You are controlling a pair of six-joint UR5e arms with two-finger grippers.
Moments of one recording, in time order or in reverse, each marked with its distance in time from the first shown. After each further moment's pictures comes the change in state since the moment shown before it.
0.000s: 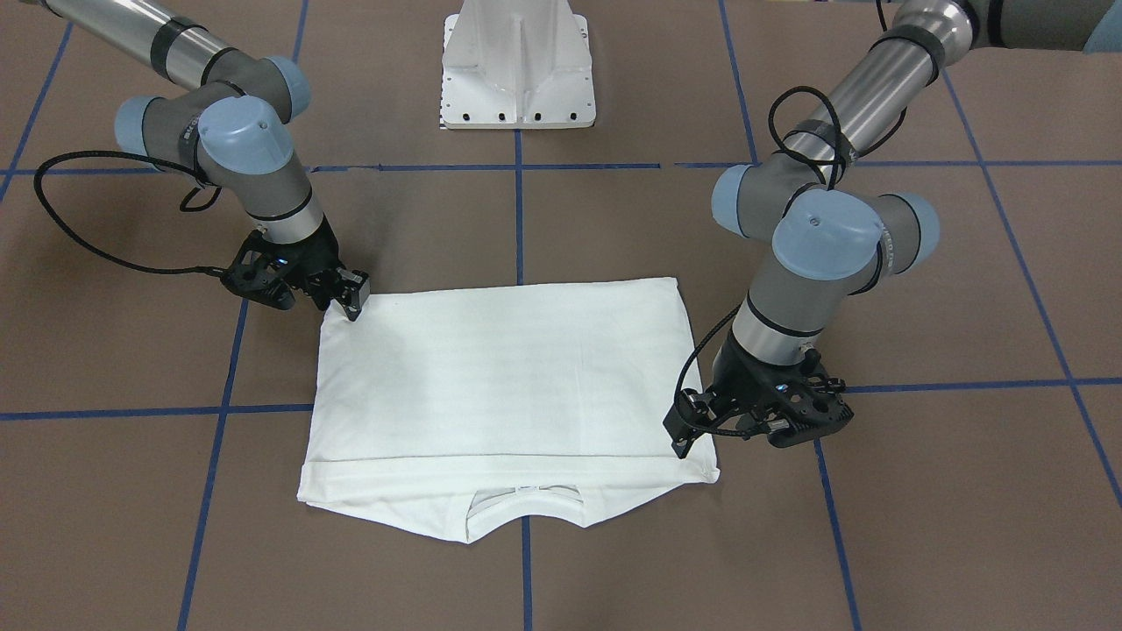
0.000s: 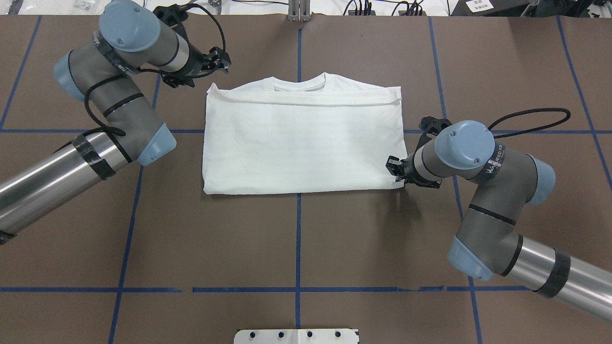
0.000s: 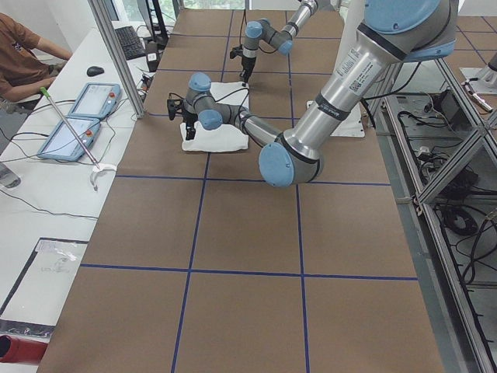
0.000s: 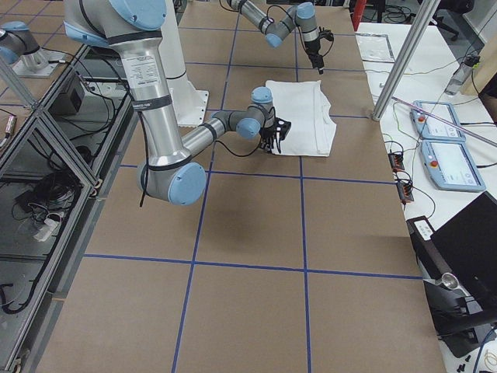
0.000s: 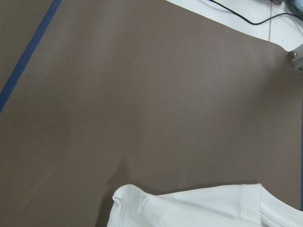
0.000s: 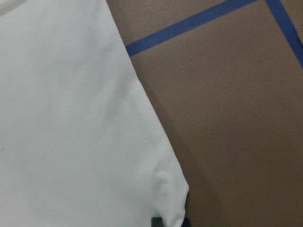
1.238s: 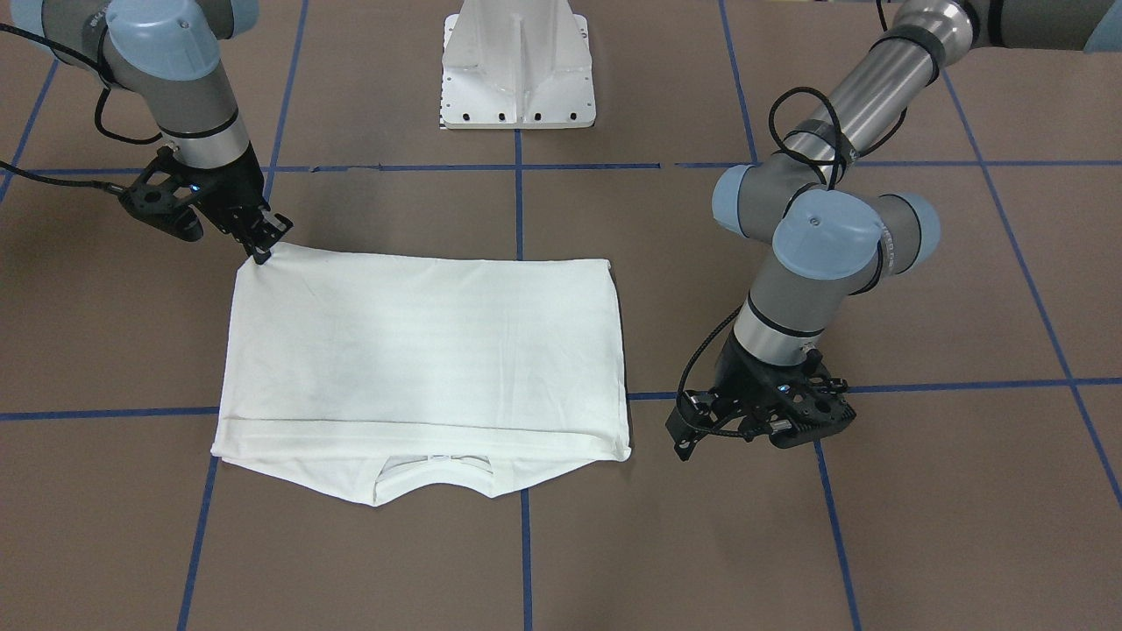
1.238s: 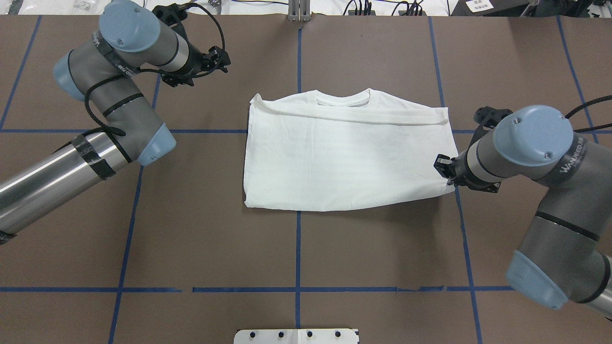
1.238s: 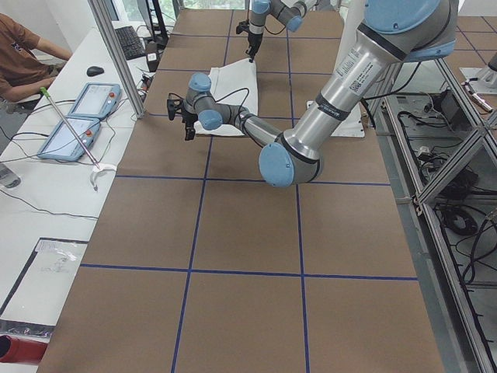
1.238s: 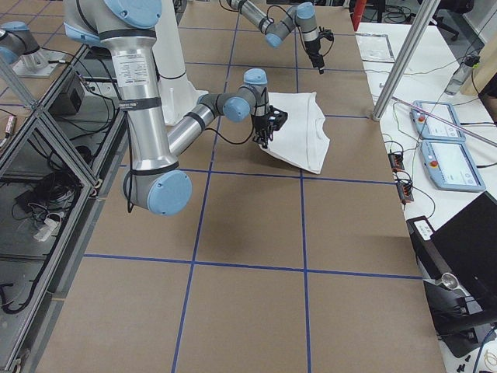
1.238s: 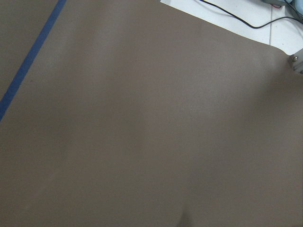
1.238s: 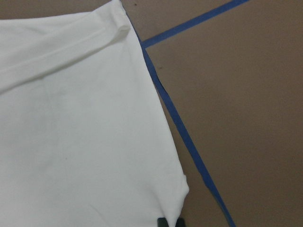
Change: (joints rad) left arm 0.000 0.000 0.000 -0.001 0.011 0.000; right arm 0.037 -0.178 0.383 -0.361 0.010 -0.024
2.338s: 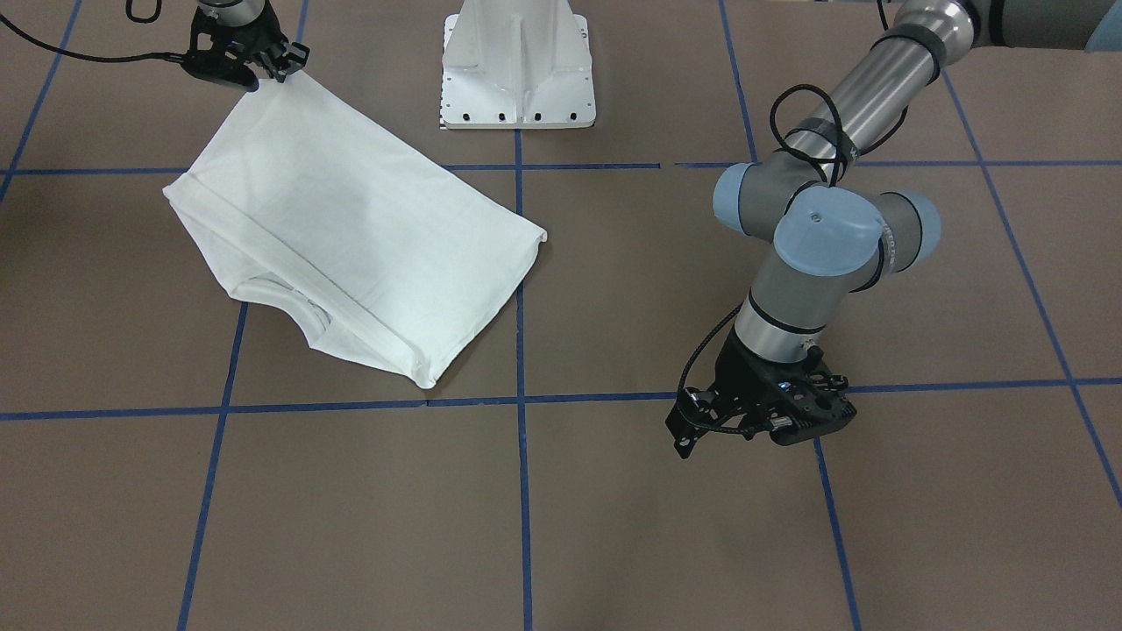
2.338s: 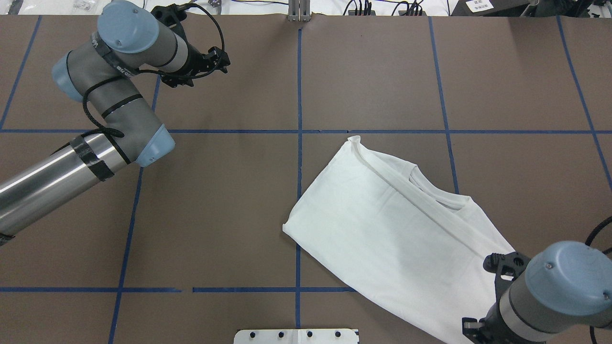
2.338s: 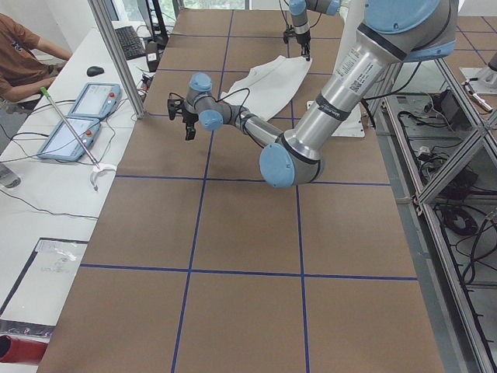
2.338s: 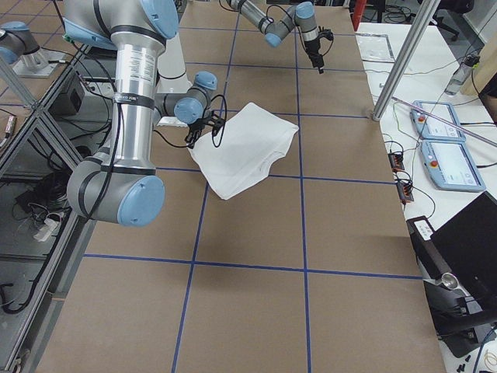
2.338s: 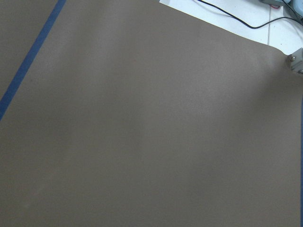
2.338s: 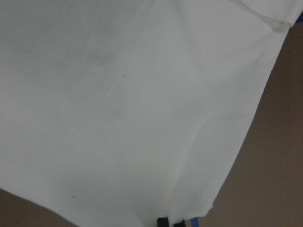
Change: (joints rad) left arm 0.001 0.008 -0.010 -0.003 0.000 0.000; right arm -0.456 -0.318 0.291 -0.013 0.205 0.088
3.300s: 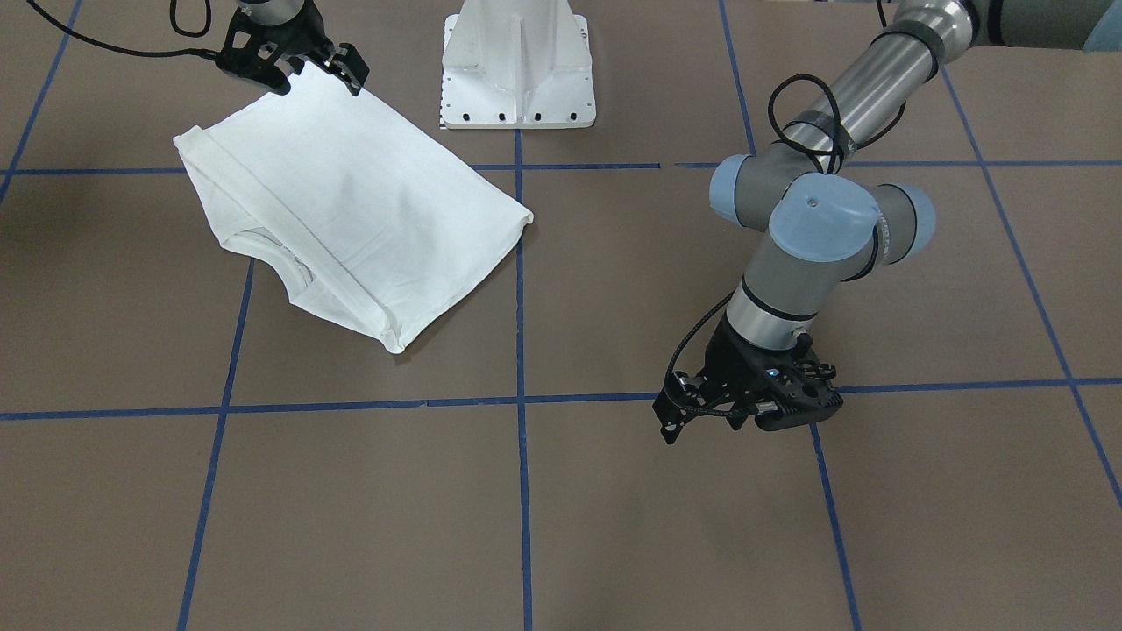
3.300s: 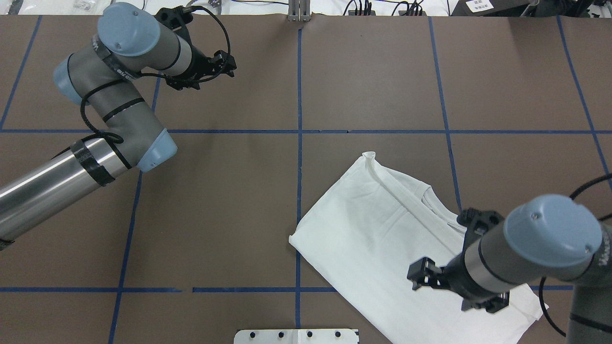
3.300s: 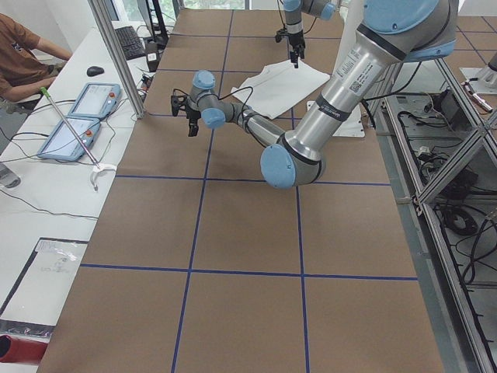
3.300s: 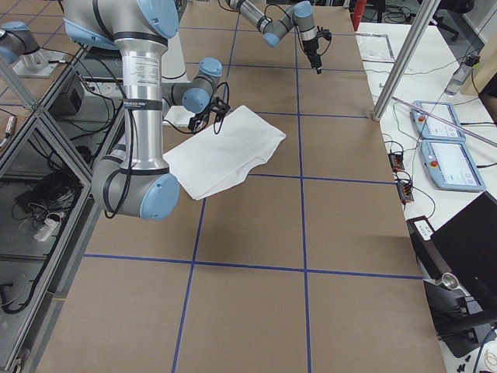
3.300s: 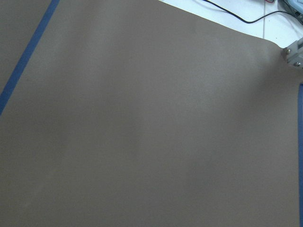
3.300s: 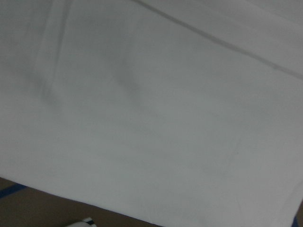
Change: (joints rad) left arm 0.023 0.007 -0.063 0.006 -0.035 0.011; right arm 0.229 0.247 -0.065 0.007 -0.001 0.076
